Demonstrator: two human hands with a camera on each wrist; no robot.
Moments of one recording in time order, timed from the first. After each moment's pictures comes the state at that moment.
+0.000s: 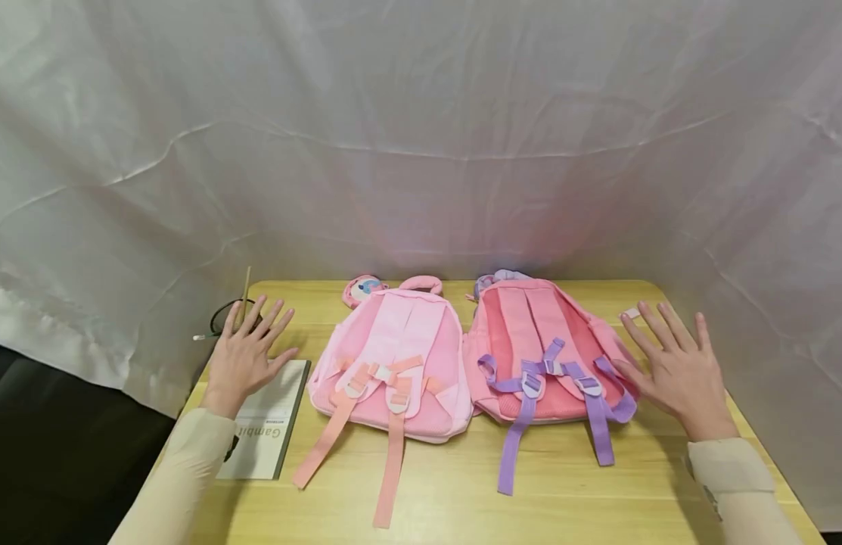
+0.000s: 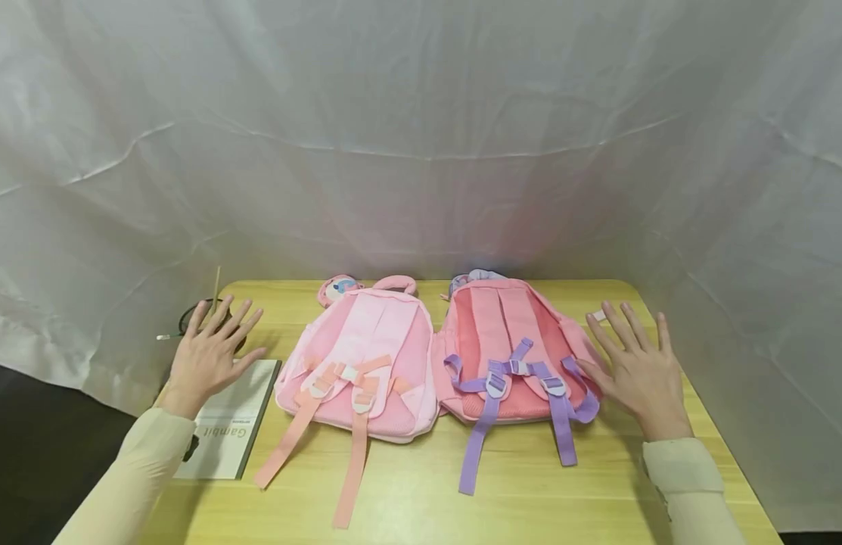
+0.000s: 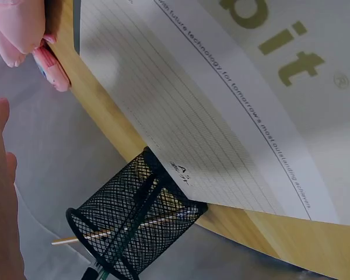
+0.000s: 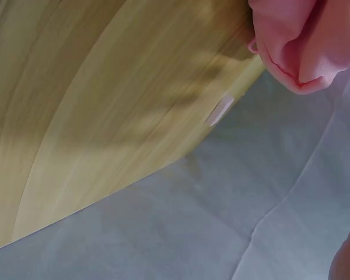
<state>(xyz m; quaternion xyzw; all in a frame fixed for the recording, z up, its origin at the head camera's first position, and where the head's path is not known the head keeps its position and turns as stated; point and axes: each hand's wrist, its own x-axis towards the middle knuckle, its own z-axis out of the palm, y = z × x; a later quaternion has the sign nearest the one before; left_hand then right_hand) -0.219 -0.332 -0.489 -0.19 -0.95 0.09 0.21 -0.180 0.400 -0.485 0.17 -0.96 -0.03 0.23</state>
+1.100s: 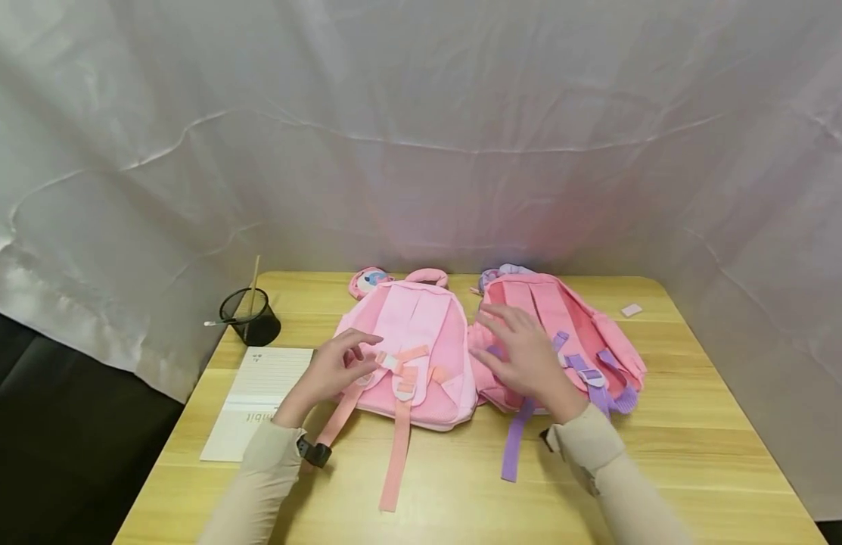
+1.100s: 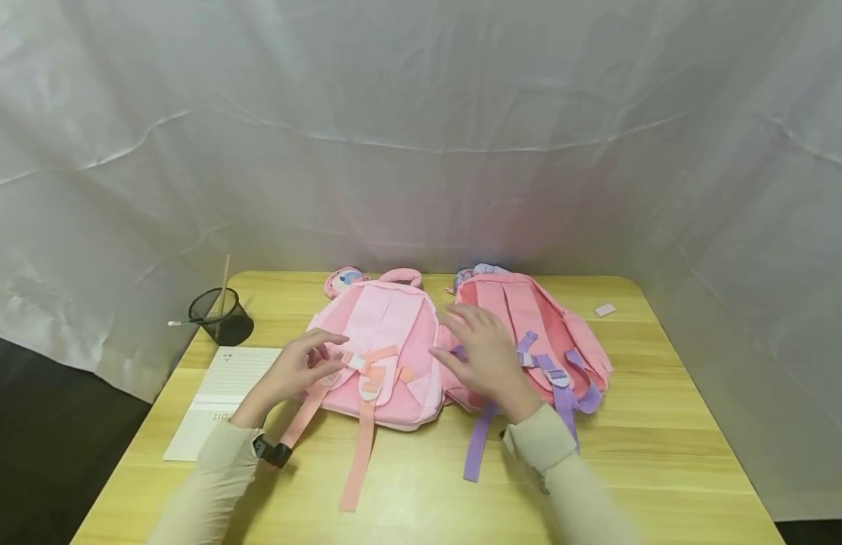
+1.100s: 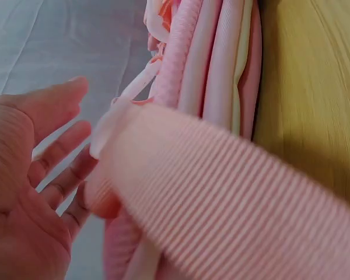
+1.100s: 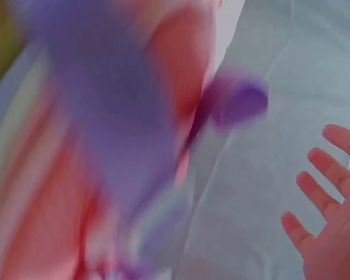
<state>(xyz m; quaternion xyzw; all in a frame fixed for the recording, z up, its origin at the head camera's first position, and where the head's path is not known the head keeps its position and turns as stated) -0.191 -0.206 -0.494 -0.24 -0.87 -0.44 0.03 -0.189 0.165 -0.454 0.29 -0.91 0.21 0.19</state>
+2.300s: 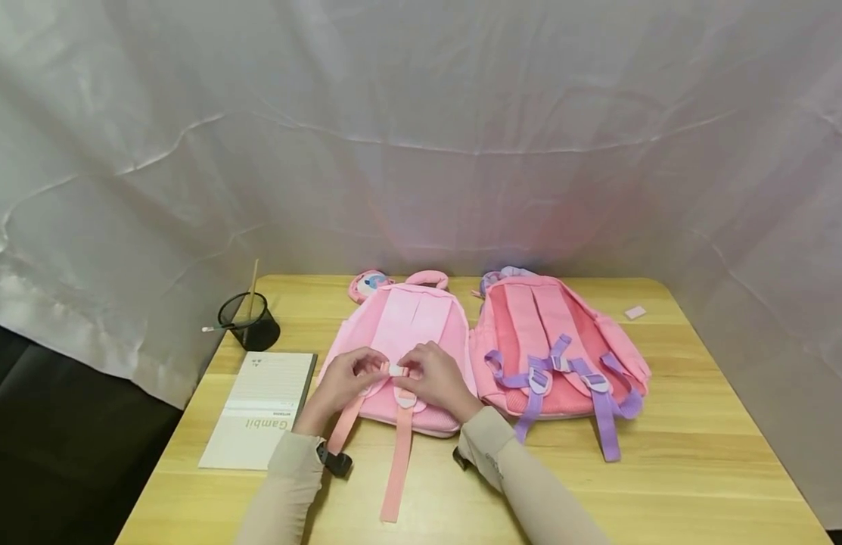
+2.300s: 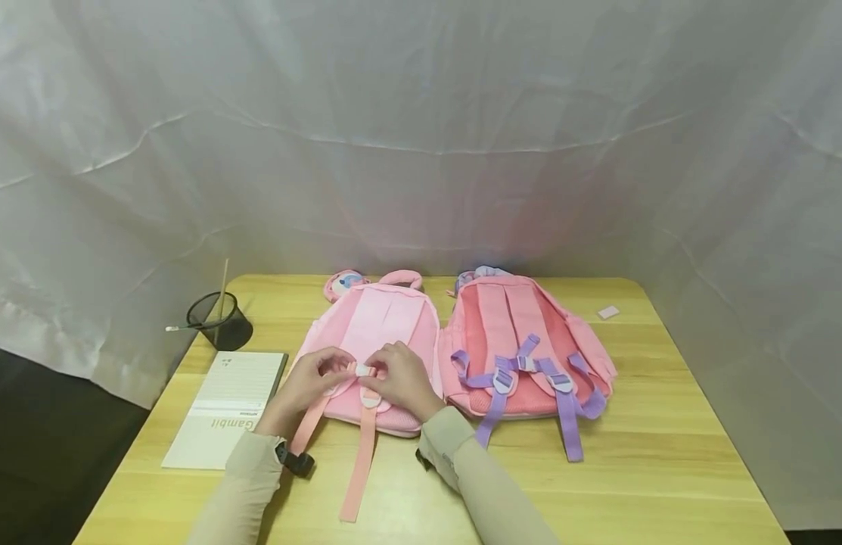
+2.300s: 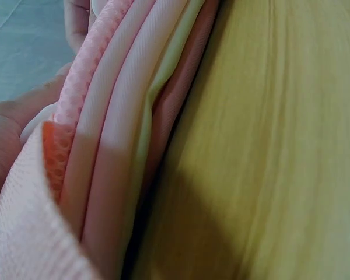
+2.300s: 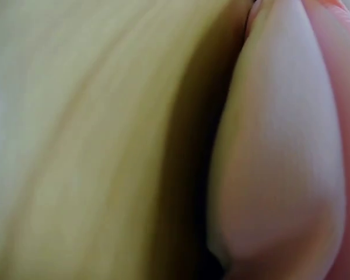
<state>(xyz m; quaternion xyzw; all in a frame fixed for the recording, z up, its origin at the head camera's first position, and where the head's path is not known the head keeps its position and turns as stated) -0.202 -0.191 -0.542 -0.16 -0.85 -0.51 0.00 -0.212 0.037 -0.541 0.26 -0.90 0.34 0.07</state>
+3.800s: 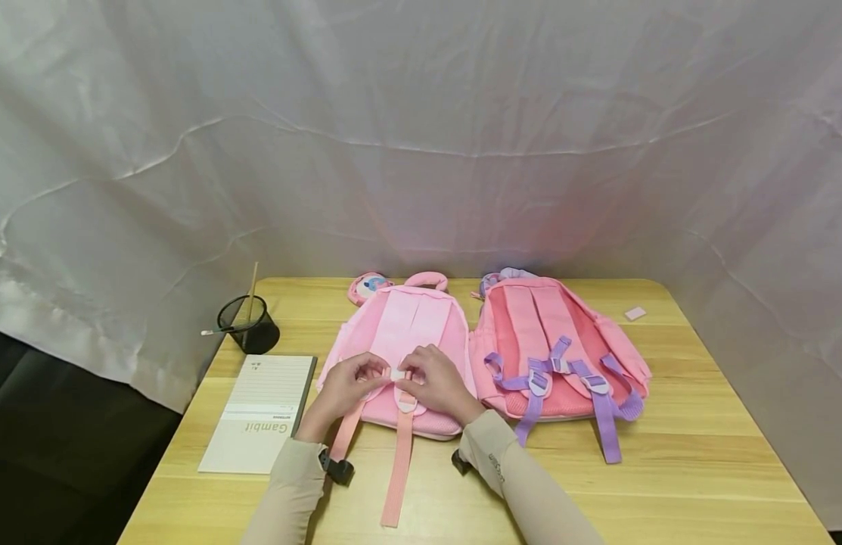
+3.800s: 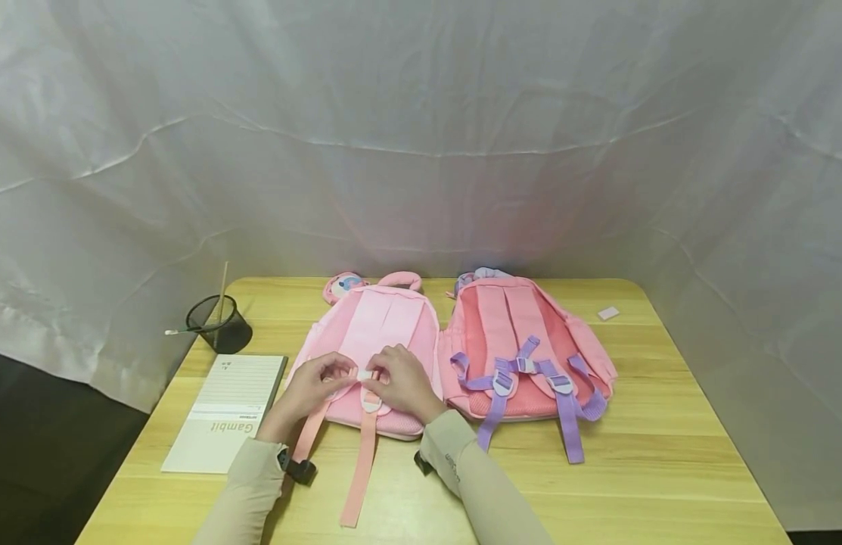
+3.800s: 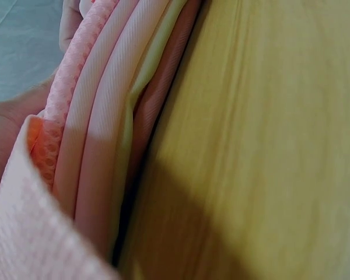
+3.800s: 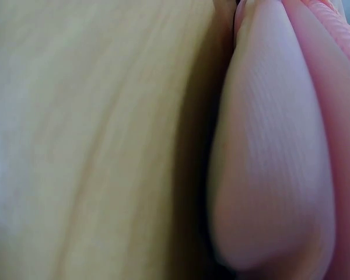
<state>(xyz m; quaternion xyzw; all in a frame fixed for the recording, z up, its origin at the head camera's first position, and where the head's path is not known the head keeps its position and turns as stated) -0.195 -0.186 -0.544 -0.15 -0.86 -0.48 0.00 -0.214 0.041 -0.547 0.29 -0.89 0.34 0.05</state>
